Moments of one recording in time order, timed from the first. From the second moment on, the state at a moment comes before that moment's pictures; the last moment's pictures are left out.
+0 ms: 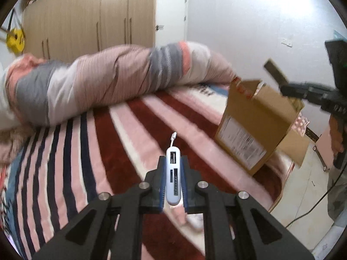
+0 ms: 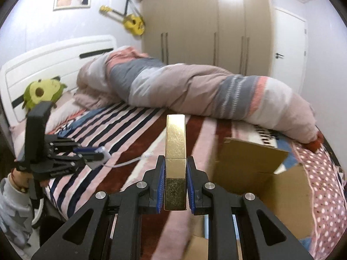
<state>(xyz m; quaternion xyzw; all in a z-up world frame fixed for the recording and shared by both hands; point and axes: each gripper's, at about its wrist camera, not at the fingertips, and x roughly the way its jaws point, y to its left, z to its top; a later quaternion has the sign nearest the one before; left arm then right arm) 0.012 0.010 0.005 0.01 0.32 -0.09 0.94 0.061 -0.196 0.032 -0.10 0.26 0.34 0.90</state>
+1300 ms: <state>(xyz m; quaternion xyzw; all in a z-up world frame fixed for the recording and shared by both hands) 0.125 -0.143 0.040 0.05 0.32 -0.20 0.93 0.114 -0.297 -0.031 -0.08 0.33 0.28 0.90</state>
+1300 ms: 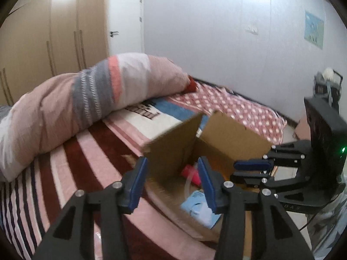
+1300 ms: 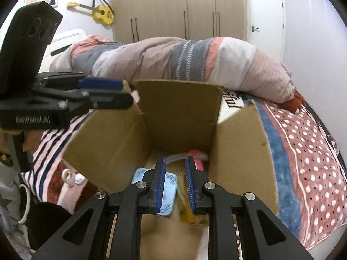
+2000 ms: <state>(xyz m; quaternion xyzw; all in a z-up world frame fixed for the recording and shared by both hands) 0.014 0.032 -0.073 -0.05 0.39 -0.11 0.91 0.041 -0.105 -0.056 -0.14 0.35 0.44 0.81</state>
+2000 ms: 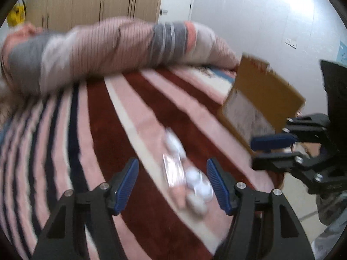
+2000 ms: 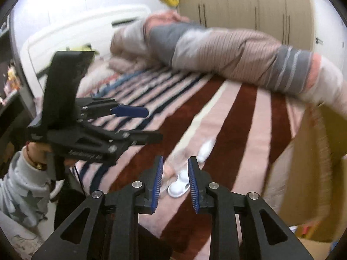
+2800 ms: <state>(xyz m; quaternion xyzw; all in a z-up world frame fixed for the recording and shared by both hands) -0.008 0.040 -0.143 -0.13 0.43 -0.15 0.88 0.073 -0.059 -0.161 -0.20 0.45 0.39 0.78</state>
